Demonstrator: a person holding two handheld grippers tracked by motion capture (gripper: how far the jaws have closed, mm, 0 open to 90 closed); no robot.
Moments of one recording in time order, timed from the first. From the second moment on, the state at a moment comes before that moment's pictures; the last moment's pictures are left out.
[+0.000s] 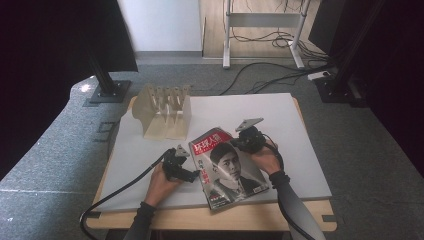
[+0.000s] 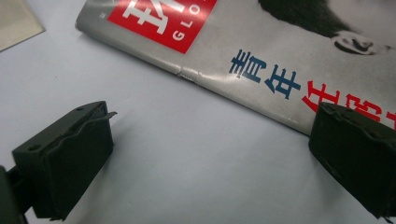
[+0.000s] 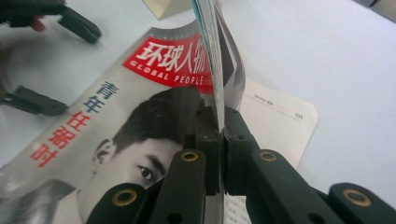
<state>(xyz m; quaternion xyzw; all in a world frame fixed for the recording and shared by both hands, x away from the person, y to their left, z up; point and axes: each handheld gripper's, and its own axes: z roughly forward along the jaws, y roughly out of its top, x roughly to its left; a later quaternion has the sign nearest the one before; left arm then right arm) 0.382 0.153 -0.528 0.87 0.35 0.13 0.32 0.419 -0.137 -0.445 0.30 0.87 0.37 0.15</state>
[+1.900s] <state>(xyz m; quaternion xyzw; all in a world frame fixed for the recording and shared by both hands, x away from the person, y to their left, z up) 0.416 0.130 -0.441 0.87 0.31 0.03 0.39 0.396 -0.157 -0.373 0.26 0.84 0.44 0.19</state>
